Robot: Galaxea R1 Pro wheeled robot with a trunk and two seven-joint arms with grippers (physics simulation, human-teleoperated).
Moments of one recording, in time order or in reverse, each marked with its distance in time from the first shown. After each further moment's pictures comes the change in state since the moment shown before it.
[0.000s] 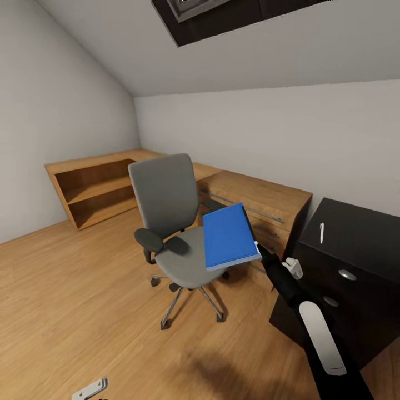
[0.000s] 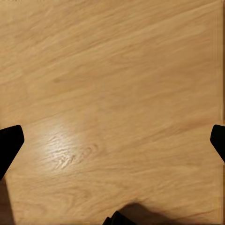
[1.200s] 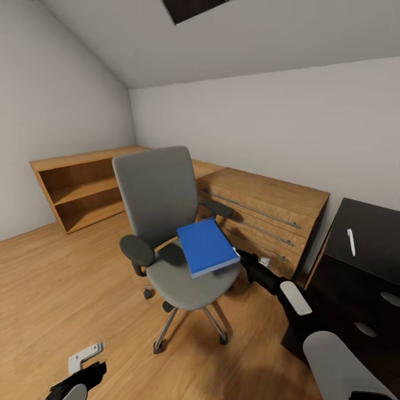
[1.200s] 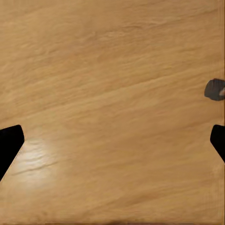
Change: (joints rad) left arm -0.002 0.080 0.152 -0.331 0.064 0.227 0.125; right arm -0.361 -0.037 -0.009 0.791 -0.076 0.221 0.362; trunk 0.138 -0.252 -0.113
